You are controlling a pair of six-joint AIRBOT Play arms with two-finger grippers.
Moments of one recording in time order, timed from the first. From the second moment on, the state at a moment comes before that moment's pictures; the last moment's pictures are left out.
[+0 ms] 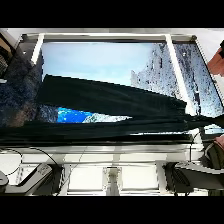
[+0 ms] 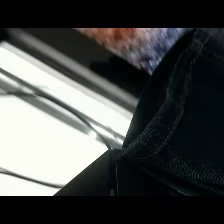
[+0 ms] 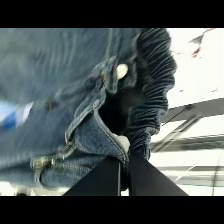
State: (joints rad) left arm 0.94 -1.06 1.09 1.59 -1.42 -1.15; right arm -1.15 -1.36 1.22 -1.01 1.73 1.02
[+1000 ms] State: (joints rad) left arm 0.46 -1.56 1.71 1.59 -1.24 -1.52; right arm -0.96 -1.41 1.28 -1.05 1.44 1.41
